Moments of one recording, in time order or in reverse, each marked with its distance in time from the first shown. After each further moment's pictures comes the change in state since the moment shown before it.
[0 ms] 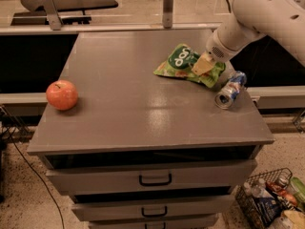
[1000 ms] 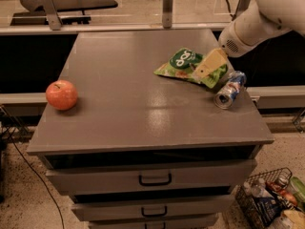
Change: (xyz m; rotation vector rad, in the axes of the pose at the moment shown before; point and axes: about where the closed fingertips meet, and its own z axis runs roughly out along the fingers) arm 0.000 -0.010 -0.028 -0.012 -0.093 0.030
